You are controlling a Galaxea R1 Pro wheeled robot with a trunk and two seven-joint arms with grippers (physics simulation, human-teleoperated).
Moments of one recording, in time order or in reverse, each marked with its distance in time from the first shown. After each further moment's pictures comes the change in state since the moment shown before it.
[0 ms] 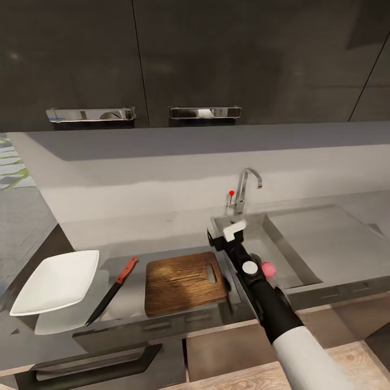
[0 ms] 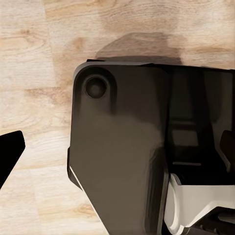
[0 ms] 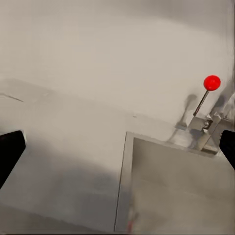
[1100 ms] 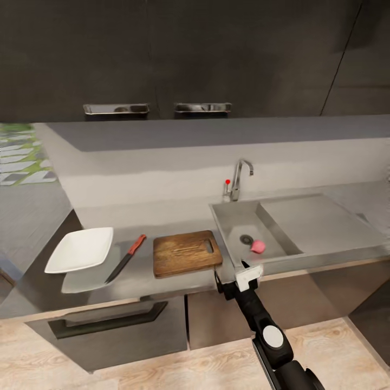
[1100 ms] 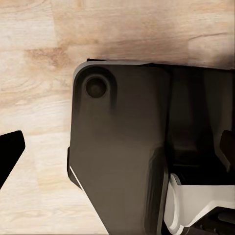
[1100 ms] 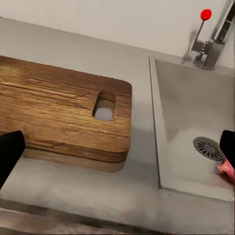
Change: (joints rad) left arm 0.000 0.000 0.000 0.000 0.003 0.001 0.000; right arm 0.459 -0.050 0.000 -0.409 0.000 0.021 0.002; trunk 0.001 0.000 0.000
